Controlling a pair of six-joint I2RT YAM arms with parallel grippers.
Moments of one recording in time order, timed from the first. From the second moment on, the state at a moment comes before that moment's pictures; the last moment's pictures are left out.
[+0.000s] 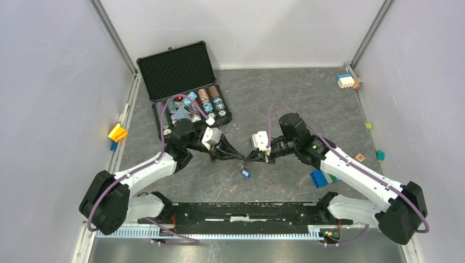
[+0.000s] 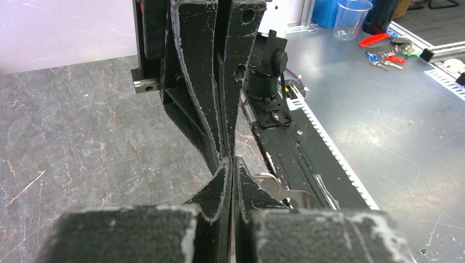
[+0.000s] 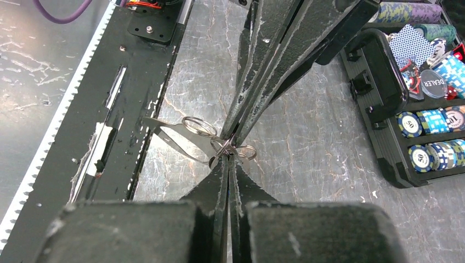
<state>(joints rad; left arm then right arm) -0.60 1.20 0.56 0.72 1.24 -0.03 0.73 1.11 0.83 -0.29 -0.87 -0.65</state>
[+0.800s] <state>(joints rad) -0.60 1.21 0.55 0.75 1.24 -0.03 0.73 1.06 0.79 -0.25 -0.85 -0.61</state>
